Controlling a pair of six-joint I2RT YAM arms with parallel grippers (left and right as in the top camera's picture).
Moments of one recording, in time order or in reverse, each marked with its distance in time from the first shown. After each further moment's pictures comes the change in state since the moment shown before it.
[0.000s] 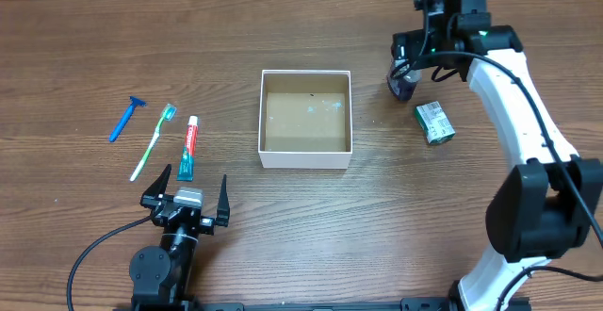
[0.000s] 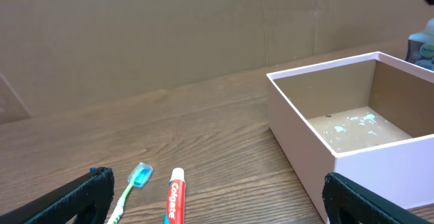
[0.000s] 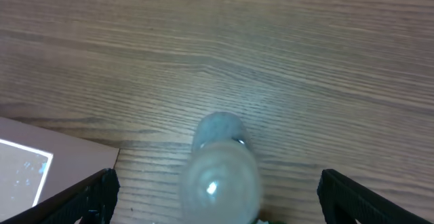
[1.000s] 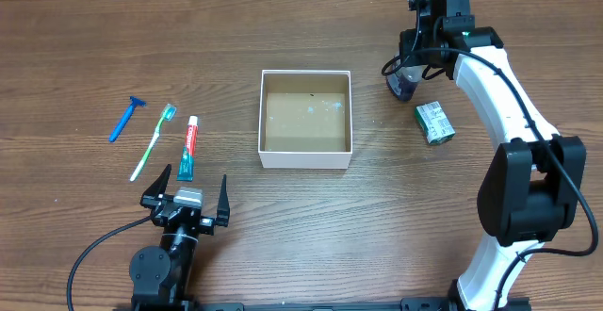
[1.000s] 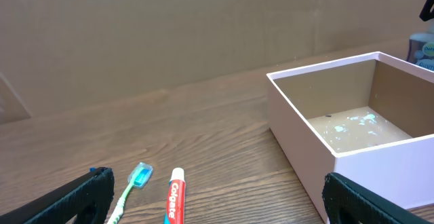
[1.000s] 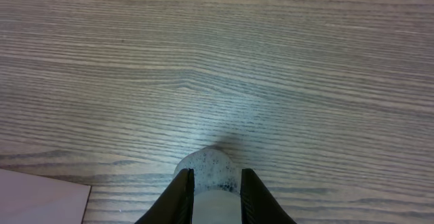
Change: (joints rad) left arm 0.000 0.000 0.000 0.000 0.000 0.000; right arm 0.010 0.087 0.002 0.088 0.068 0.072
